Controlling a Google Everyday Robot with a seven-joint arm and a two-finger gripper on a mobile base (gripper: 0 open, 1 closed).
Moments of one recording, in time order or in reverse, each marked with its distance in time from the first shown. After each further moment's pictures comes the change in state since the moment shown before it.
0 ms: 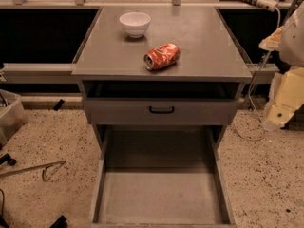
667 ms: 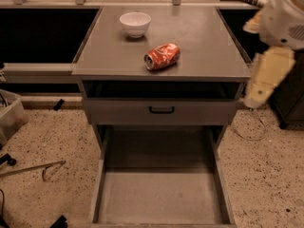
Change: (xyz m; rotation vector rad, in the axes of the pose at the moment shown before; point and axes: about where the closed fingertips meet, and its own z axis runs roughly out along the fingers) arm -0.028 -0.037 0.002 0.046 -0.003 -0.058
